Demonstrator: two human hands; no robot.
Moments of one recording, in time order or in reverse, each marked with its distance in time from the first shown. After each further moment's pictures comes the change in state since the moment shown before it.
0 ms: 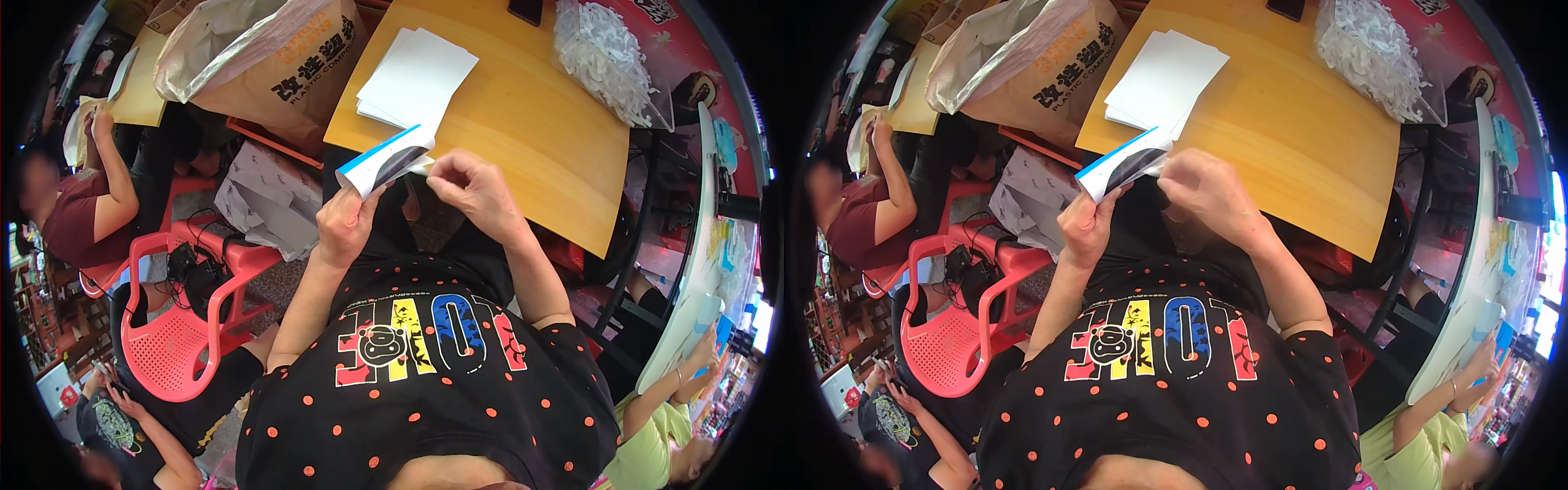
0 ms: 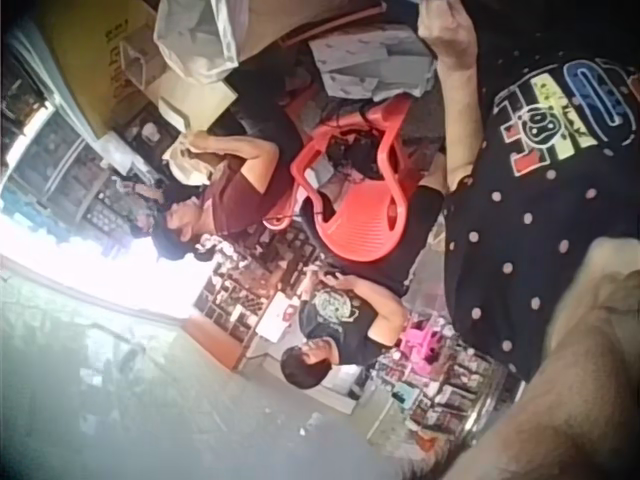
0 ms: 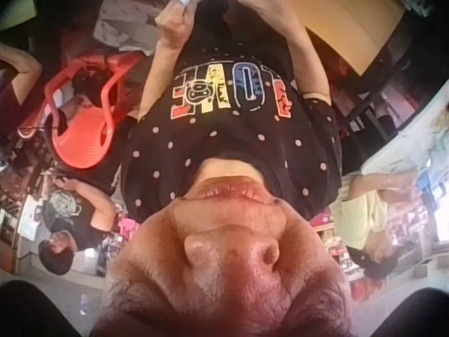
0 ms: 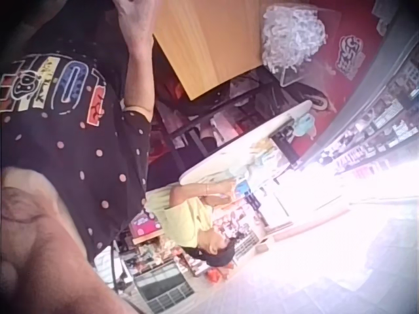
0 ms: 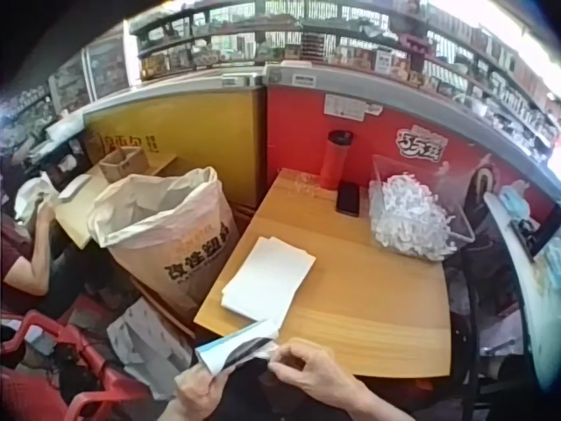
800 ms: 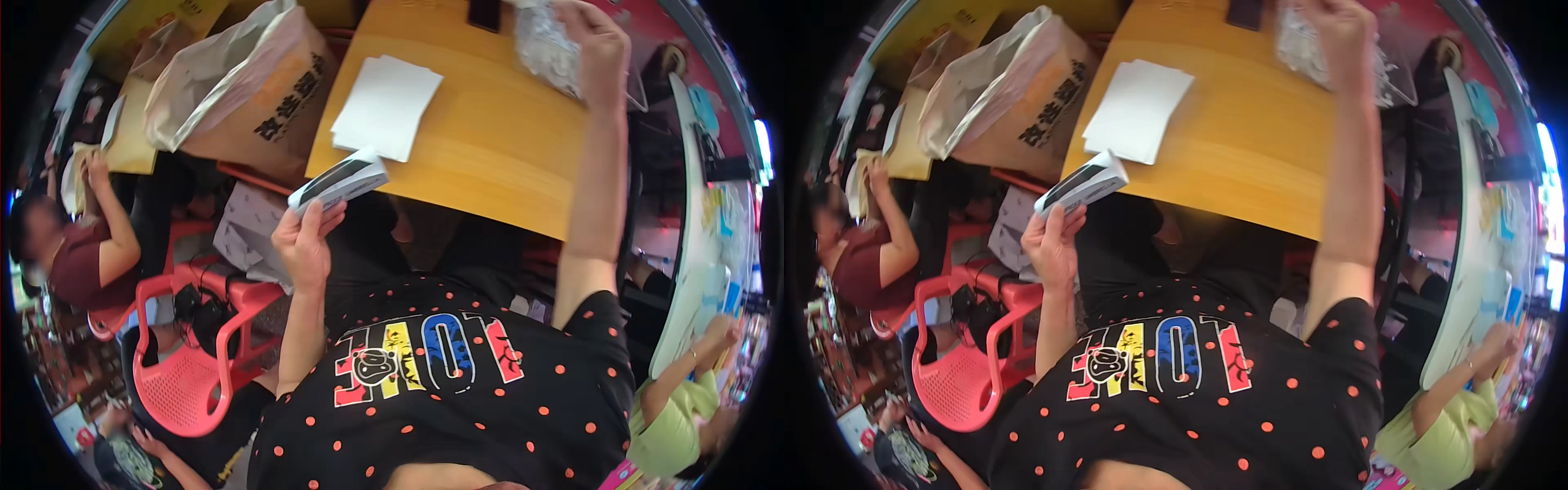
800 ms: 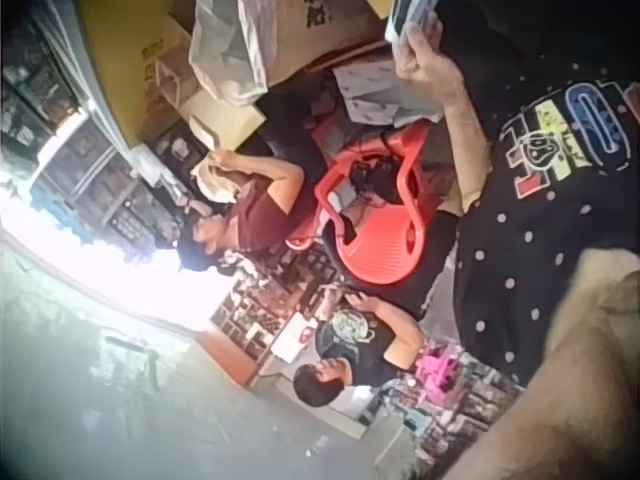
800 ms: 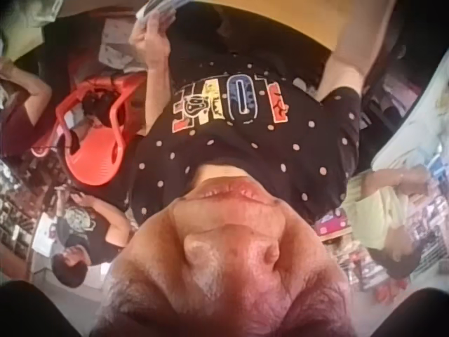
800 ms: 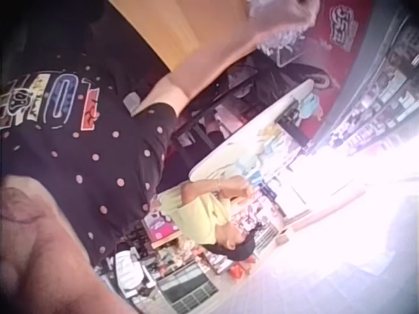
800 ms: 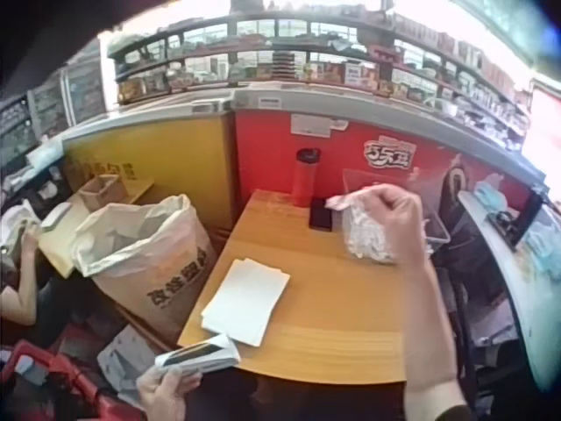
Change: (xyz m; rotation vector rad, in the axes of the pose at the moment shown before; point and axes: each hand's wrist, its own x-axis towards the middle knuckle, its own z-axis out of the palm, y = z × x) left_hand 0.008 -0.002 -0.014 -0.951 0.230 -0.760; right_hand 0.070 -0.087 -0.191 -0.034 0.587 -0.593
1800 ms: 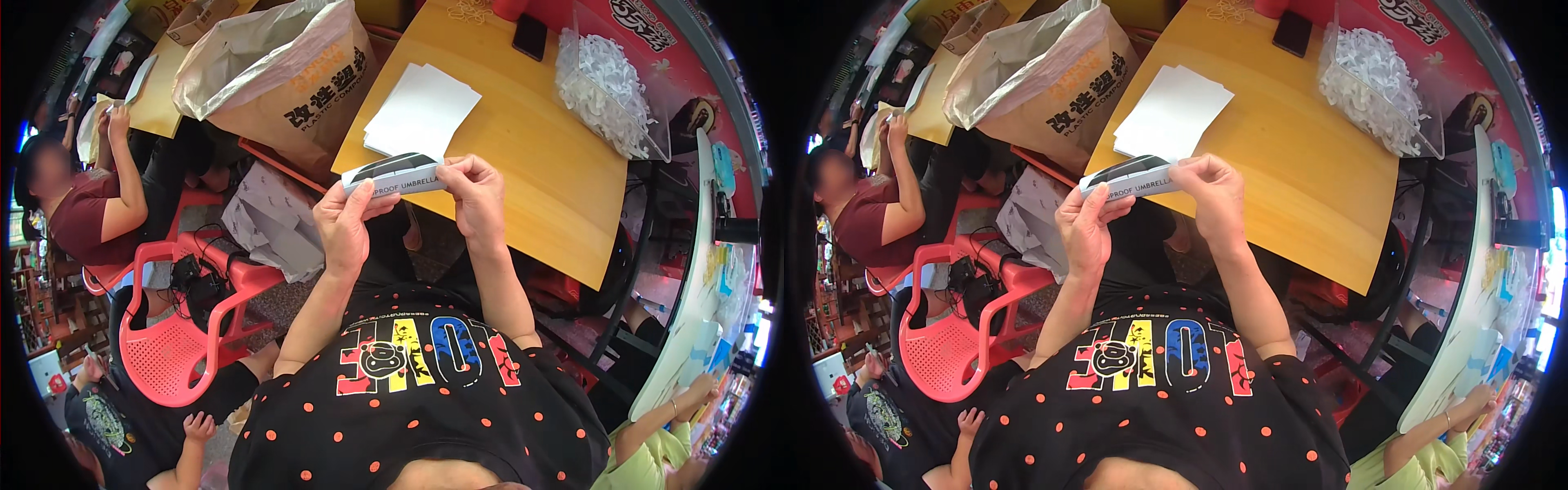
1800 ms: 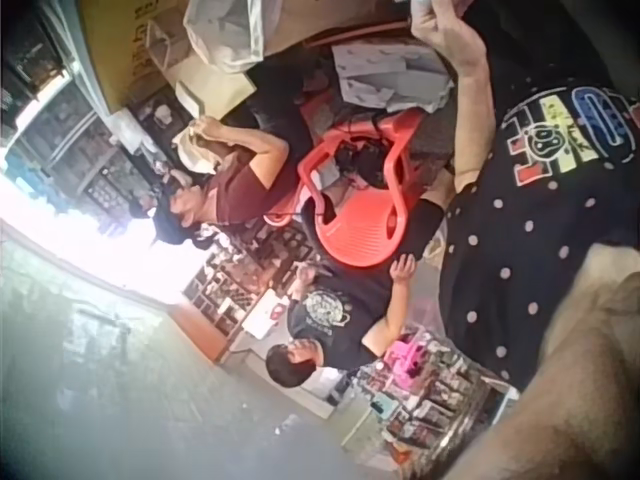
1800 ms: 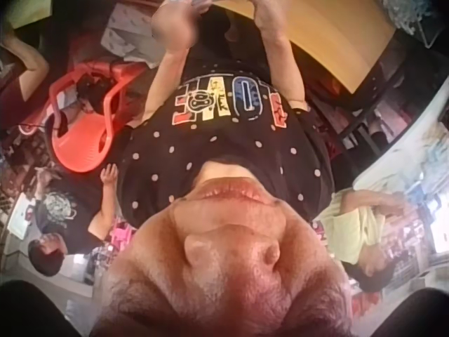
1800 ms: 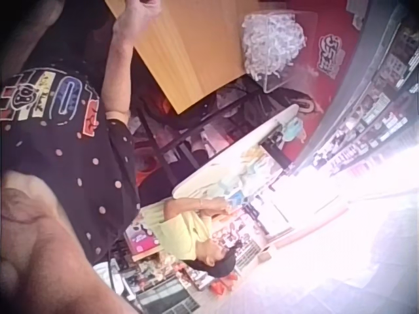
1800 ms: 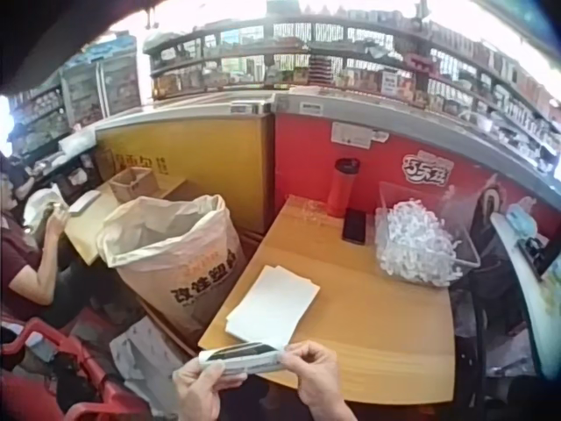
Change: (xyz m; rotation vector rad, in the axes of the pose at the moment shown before) left_hand 0.011 -0.003 0.036 -0.071 -0.010 -0.006; right_hand -0.185 0.044 0.142 0.622 0.013 0.698
